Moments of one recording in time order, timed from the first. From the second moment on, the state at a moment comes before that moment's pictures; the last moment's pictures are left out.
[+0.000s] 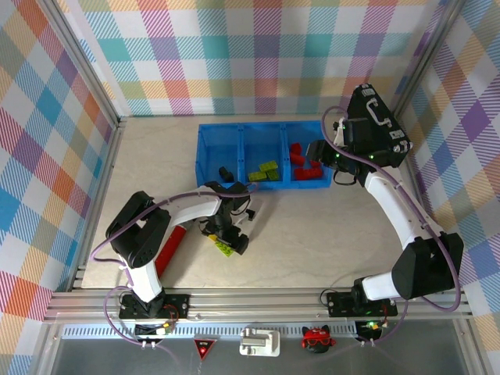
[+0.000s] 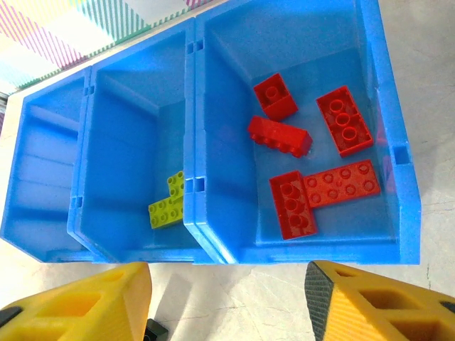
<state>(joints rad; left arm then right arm) -0.73 1.78 1.10 -0.97 0.16 -0.17 0.22 1.40 1.24 -0.58 -0.21 0.46</state>
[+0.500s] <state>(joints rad) -0.86 1.77 1.13 -1.05 0.05 -0.32 0.22 1.40 1.24 -0.58 -0.21 0.46</state>
